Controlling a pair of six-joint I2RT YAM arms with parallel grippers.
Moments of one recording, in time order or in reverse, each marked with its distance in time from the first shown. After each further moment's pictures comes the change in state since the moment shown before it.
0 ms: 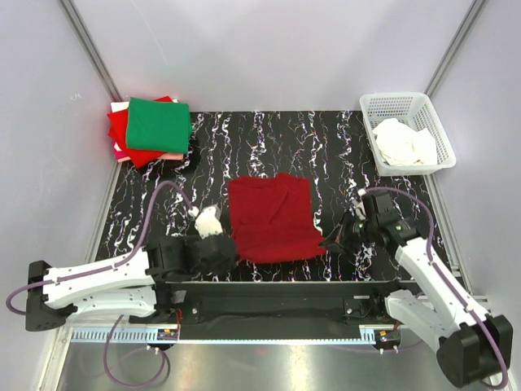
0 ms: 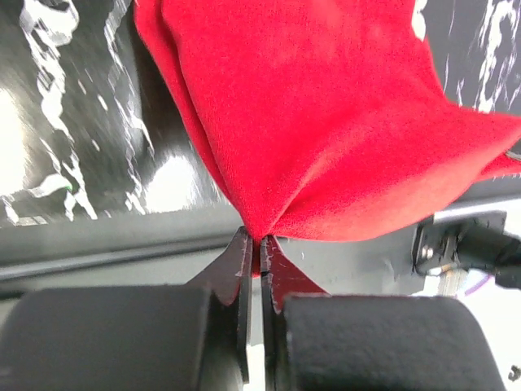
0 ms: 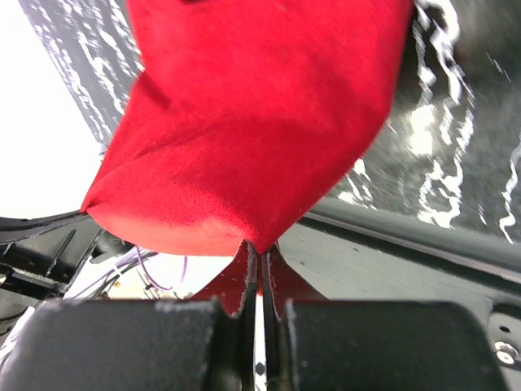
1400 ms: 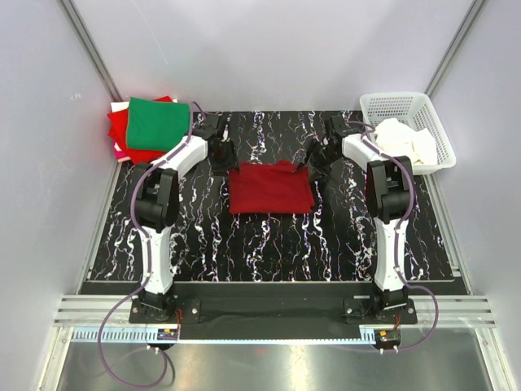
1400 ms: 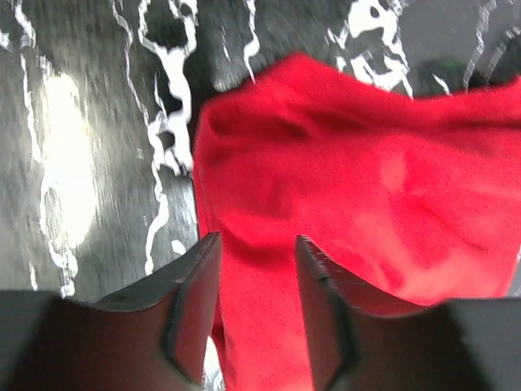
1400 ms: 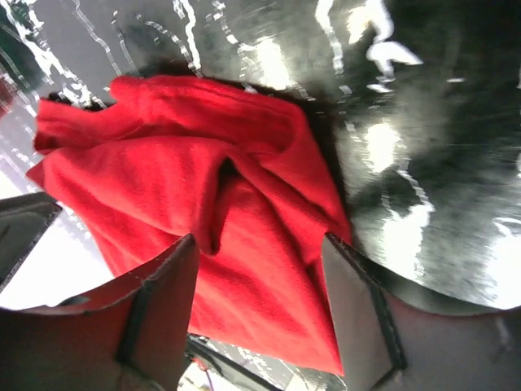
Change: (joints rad) left arm 0.980 1.205 0.901 0.188 0.584 0.822; right arm -0.094 1.376 1.109 0.095 0.072 -0.147
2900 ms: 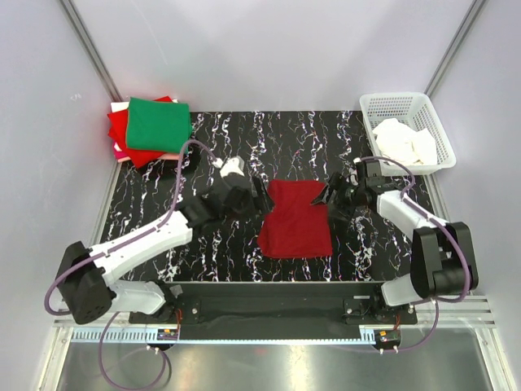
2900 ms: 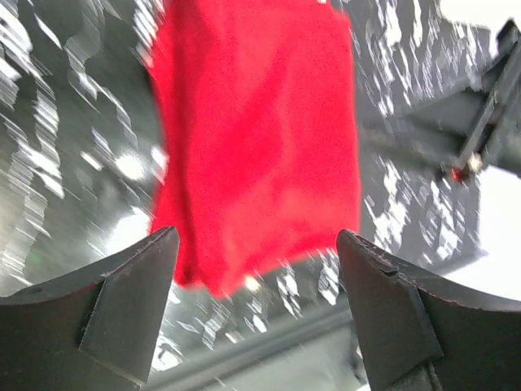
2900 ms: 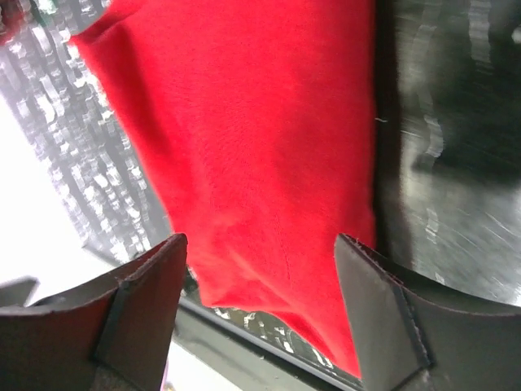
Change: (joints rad) left arm -0.597 -0.827 -0.706 0.271 -0.354 -0.443; right arm -0.052 -0.815 -0.925 0.298 0.009 -0.012
